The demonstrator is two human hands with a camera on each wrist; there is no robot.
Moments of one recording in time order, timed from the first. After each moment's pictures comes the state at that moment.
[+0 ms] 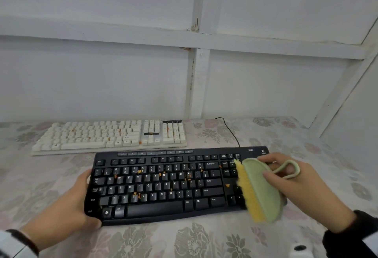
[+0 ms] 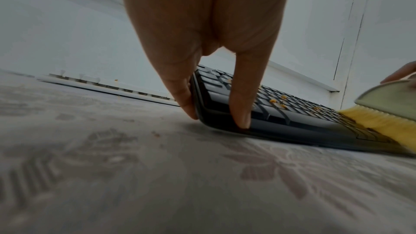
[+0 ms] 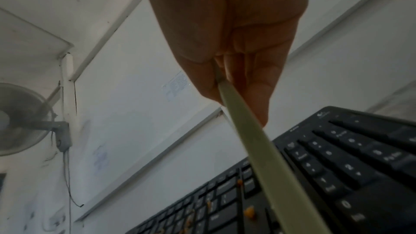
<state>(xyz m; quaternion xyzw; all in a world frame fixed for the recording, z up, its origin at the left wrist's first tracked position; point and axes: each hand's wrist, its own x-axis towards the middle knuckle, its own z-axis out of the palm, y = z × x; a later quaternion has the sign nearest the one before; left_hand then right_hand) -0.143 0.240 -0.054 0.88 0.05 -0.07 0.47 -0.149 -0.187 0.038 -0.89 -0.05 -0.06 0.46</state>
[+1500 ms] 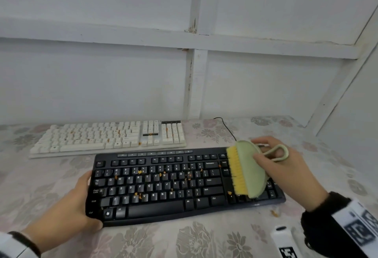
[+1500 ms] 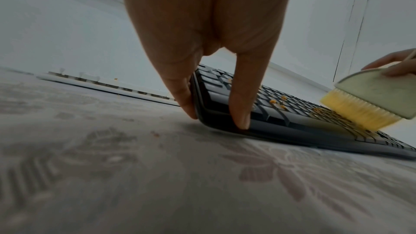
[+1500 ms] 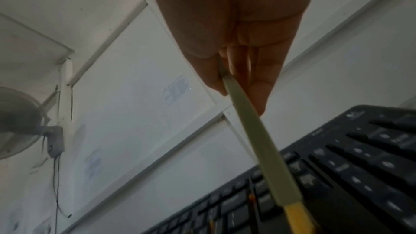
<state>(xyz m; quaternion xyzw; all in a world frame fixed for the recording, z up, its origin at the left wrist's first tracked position) -0.149 0.231 -0.042 0.88 0.04 -0.07 0.46 -0.132 -0.171 0.041 -0.88 -0.04 -0.12 0.46</state>
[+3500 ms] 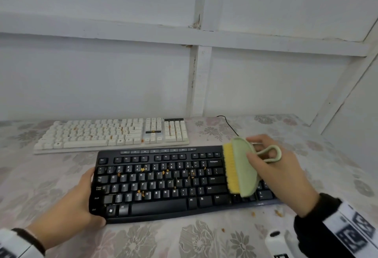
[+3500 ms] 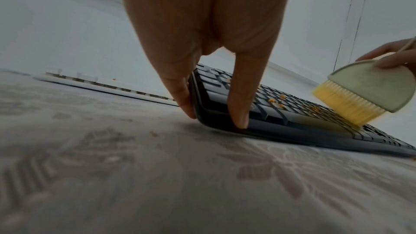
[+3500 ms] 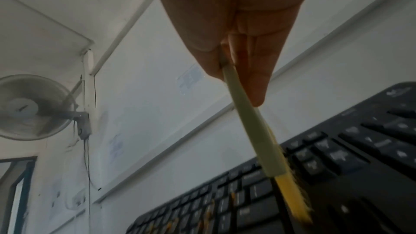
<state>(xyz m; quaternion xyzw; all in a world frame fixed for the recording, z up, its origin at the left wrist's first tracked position) -0.152 0.227 -0.036 0.89 0.04 -0.06 0.45 -0.136 -0.147 0.040 -0.88 -0.06 -0.13 0.45</state>
